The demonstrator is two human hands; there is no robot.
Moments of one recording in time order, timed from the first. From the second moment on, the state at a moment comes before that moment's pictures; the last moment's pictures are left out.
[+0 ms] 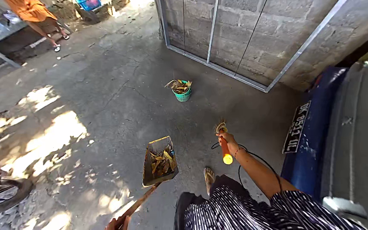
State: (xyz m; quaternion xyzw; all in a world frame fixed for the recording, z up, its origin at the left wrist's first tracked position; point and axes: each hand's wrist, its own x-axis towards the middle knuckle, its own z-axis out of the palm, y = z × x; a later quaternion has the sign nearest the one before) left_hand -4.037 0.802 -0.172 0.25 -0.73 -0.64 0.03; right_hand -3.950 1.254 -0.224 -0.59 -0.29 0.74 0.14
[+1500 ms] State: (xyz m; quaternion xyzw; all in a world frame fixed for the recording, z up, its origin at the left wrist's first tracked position) left_hand -4.700 1.435 -0.107 -0.16 -0.85 -0.50 0.02; right_hand -4.466 1.781 -0.275 -0.51 -0.77 0.35 -0.16
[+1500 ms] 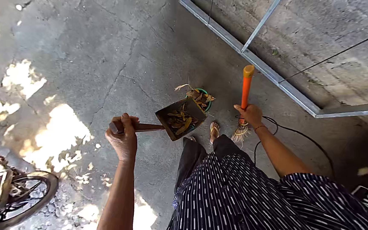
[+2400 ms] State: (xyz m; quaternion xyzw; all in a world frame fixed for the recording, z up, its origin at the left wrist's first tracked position) left_hand -4.783 1.698 -0.144 -0.28 -0.93 -0.17 -0.16; right_hand -4.488 1.793 -0.280 -0.57 -0.71 0.35 -0.21
